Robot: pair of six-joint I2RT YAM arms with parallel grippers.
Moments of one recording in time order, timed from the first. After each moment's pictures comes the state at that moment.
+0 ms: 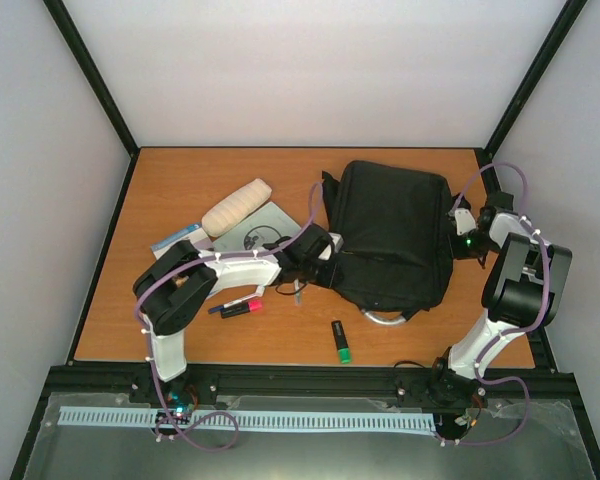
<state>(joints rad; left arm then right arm) -0.88 1.87 1.11 -0.14 0.20 -0.55 -0.35 1.78 1.12 -0.69 -0.37 -0.51</state>
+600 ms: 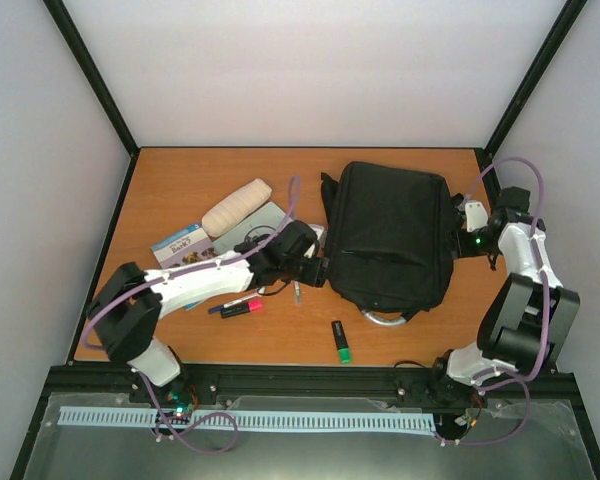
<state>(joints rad) -0.90 1.61 1.06 -0.32 0.03 -0.52 -0.36 1.54 1.07 -0.77 -0.34 -0.51</state>
